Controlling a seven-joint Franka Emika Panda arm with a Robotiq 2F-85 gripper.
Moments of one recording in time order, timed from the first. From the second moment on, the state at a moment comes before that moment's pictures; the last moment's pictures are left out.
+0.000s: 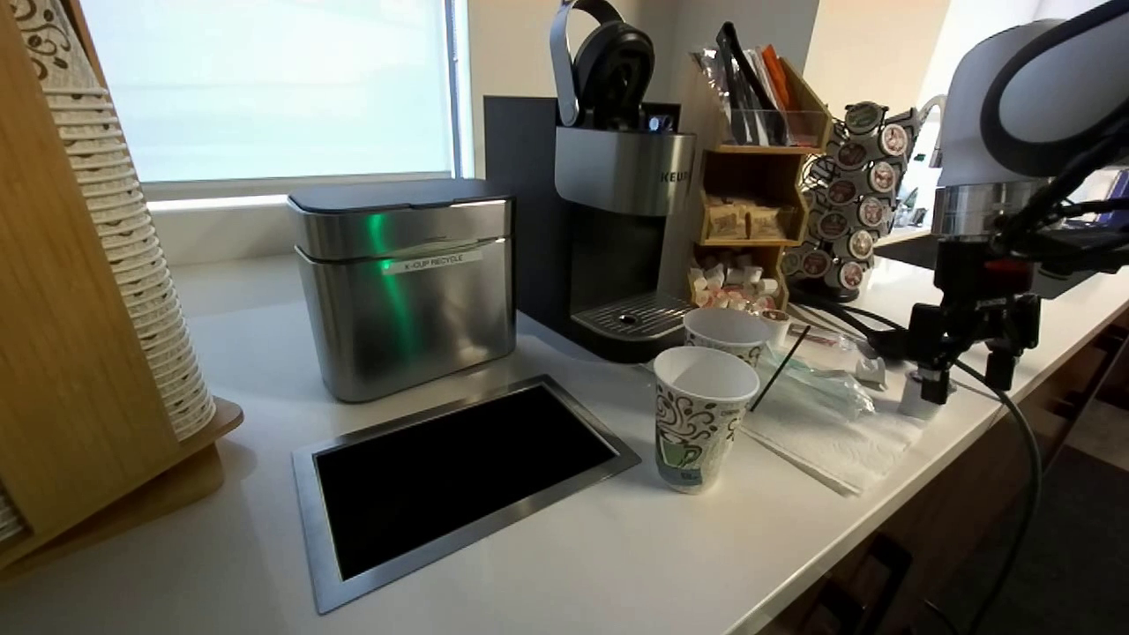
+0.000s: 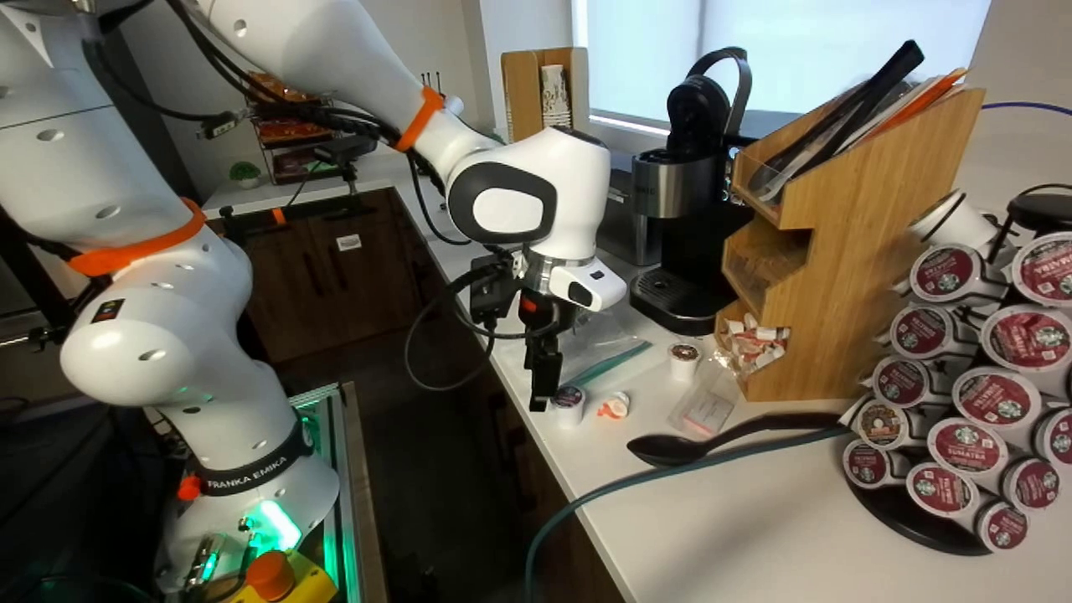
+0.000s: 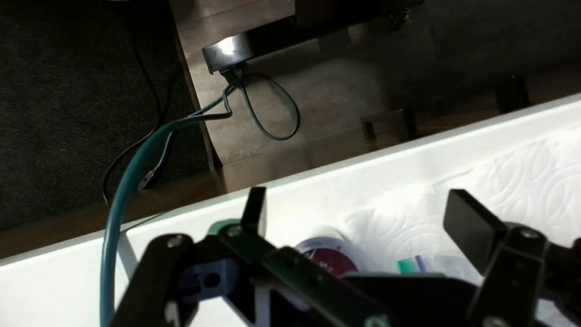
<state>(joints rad) -0.13 -0.14 -0.13 -2.58 -0.06 2.22 0.09</state>
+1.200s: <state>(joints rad) -0.18 -0.11 -0.14 -2.63 0.01 2.55 0.25</state>
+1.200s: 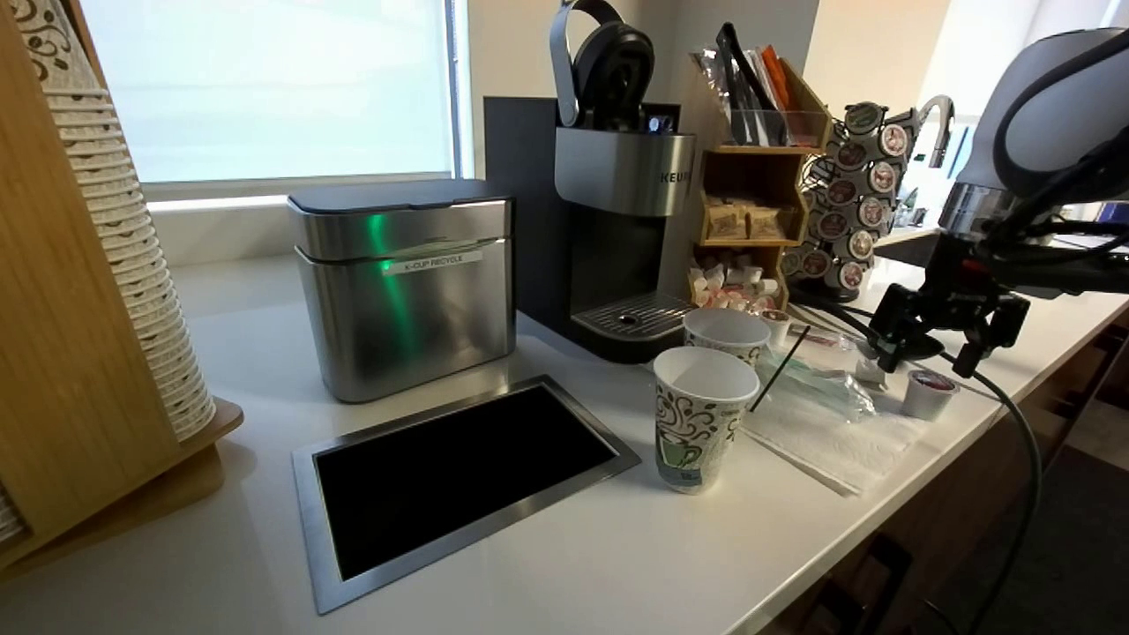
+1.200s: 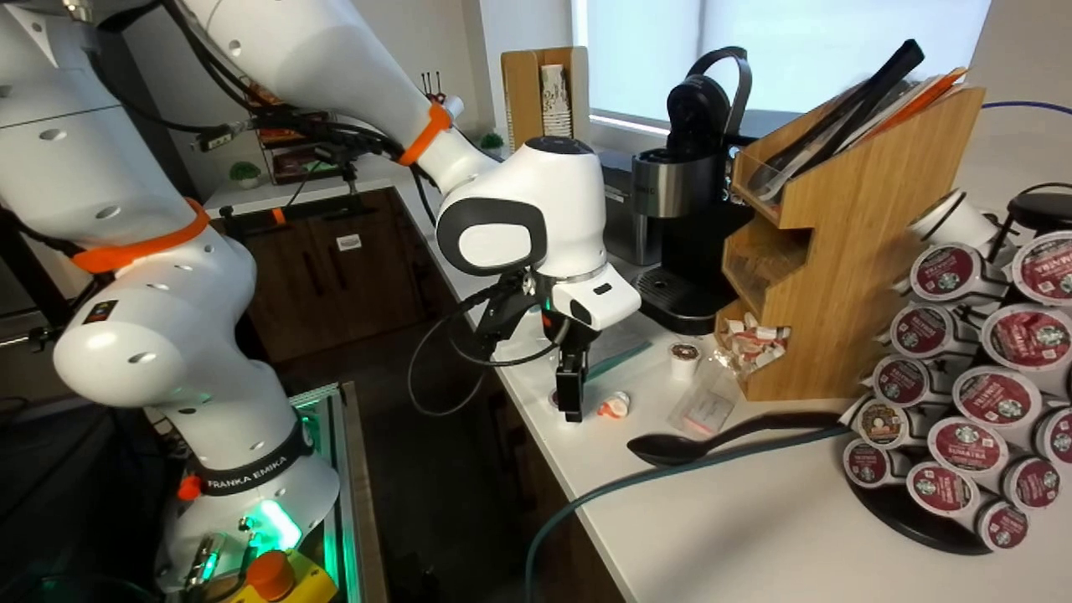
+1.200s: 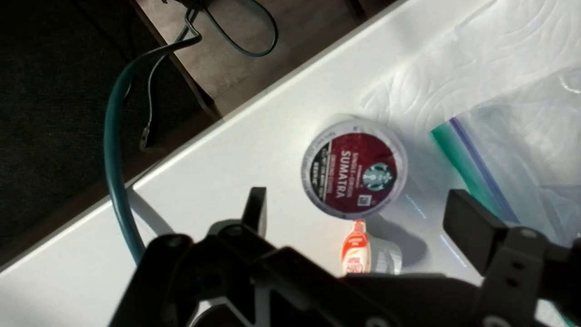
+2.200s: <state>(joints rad) -0.18 -0.13 -0.14 -2.66 -0.03 2.55 0.27</state>
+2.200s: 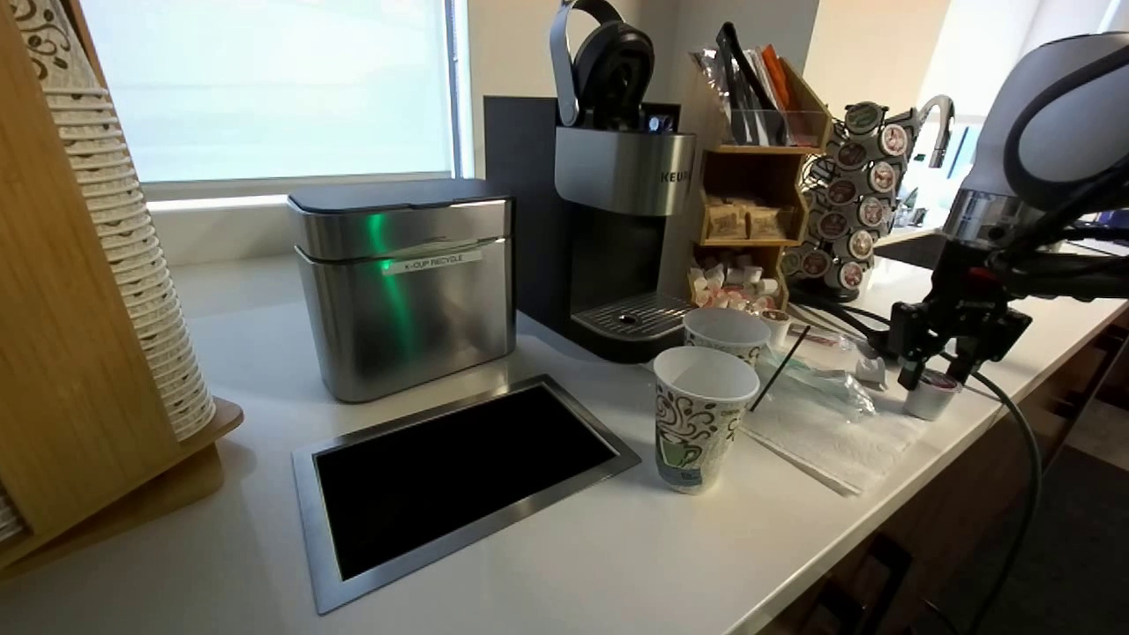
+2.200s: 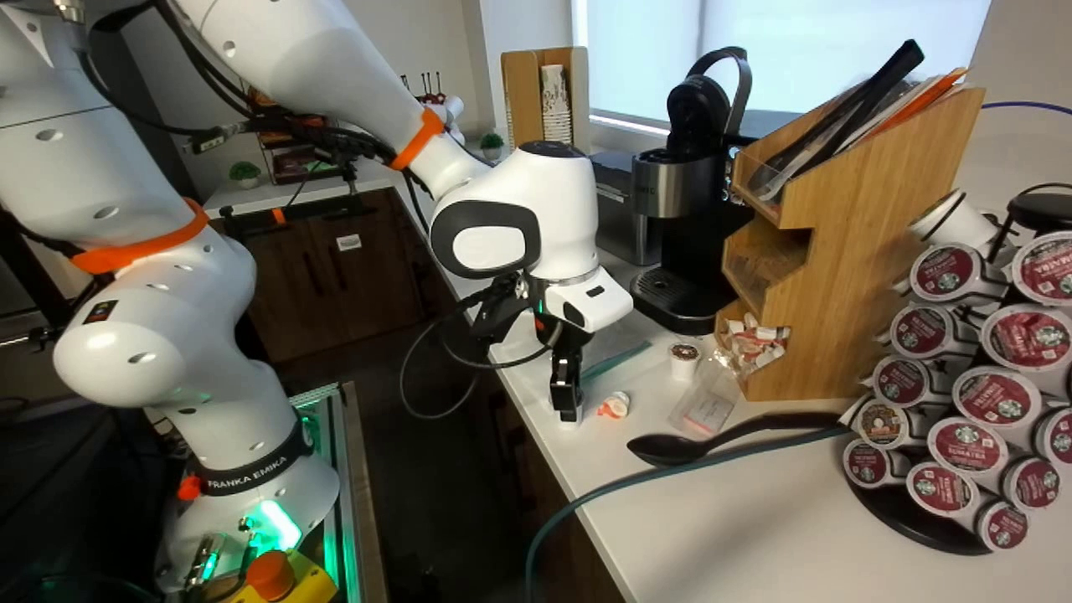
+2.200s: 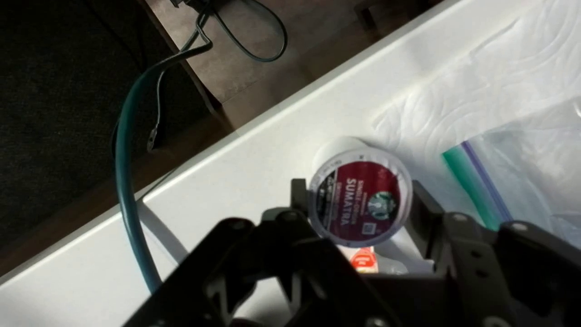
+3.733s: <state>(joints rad) 0.01 -0.54 -0.10 -2.56 0.25 2.19 -0.06</state>
